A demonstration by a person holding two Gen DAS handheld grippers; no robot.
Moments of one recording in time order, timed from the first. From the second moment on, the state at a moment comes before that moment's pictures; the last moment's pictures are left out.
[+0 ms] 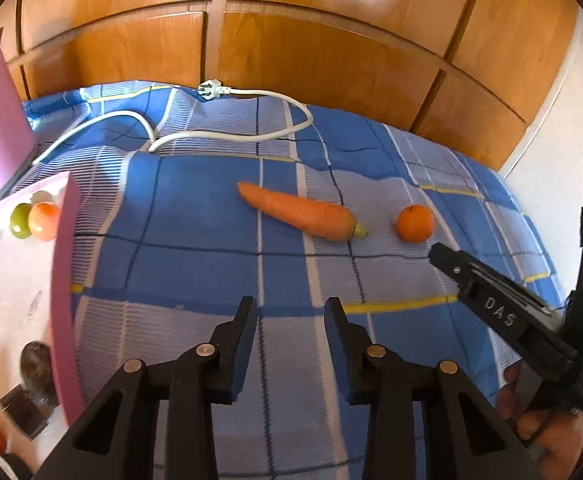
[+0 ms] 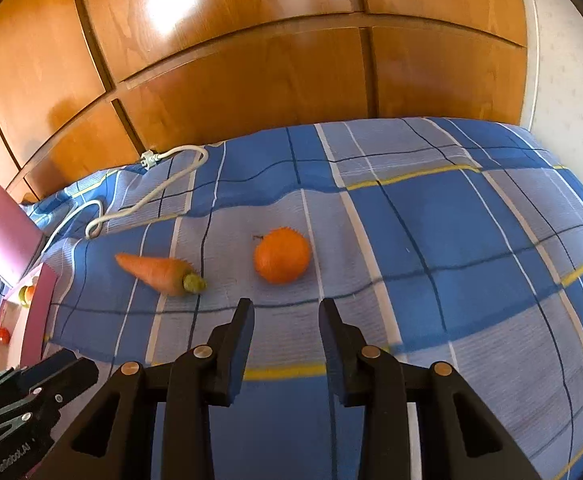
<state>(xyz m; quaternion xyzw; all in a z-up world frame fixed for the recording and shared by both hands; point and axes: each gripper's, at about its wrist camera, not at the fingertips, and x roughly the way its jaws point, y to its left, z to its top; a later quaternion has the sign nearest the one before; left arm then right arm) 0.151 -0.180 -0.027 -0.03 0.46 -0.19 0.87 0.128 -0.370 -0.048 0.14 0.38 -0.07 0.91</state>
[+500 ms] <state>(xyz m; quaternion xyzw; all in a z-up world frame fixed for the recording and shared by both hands) 0.187 -0.196 -0.033 -0.07 0.47 -0.18 0.86 0.172 -0.371 -0.058 0.12 0.39 -0.07 0.91</state>
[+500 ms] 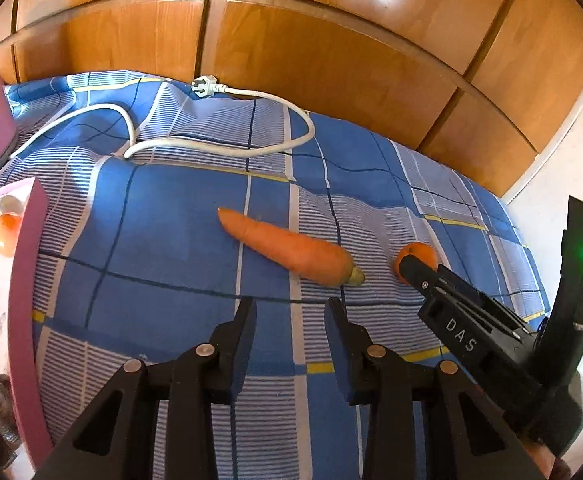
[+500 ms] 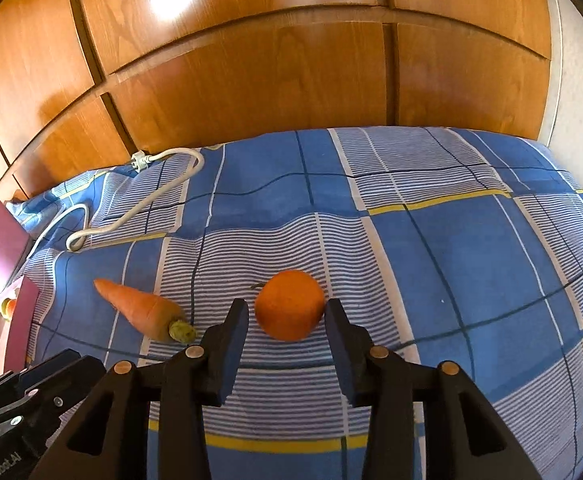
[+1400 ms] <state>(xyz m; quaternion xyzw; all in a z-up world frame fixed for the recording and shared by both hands) 0.240 -0.228 -0.050 -0.14 0.50 -0.13 0.84 0.177 -0.365 -0.059 0.09 0.38 -0.06 0.92</state>
